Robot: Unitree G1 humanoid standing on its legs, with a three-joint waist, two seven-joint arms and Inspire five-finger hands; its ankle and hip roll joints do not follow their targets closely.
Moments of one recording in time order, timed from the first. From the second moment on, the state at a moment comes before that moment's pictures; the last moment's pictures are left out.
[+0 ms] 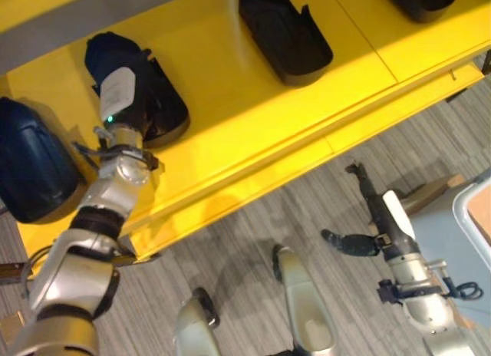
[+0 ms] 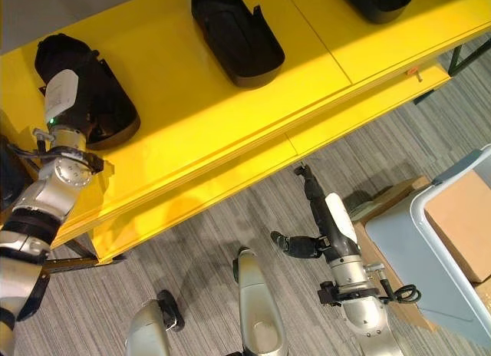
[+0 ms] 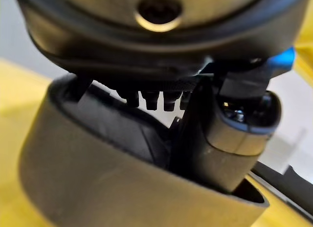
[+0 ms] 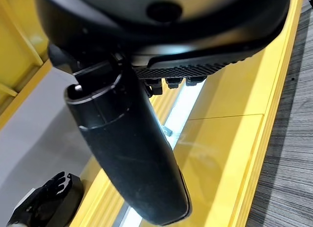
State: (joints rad) left arm -0.97 0.72 -0.39 0.83 0.18 -0.05 0.36; right arm 0.24 -0.57 0.08 -0.28 -0.13 -0.23 -0.17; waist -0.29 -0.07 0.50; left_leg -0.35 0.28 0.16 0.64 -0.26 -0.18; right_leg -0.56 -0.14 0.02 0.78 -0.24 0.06
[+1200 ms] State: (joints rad) left arm -1.18 0.59 -0.60 0.93 0.17 -0.05 0.13; right arm 0.27 -0.56 0.10 -0.28 -0.07 -0.21 -0.11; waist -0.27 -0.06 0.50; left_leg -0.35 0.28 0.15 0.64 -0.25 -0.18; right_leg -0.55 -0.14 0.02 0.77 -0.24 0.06
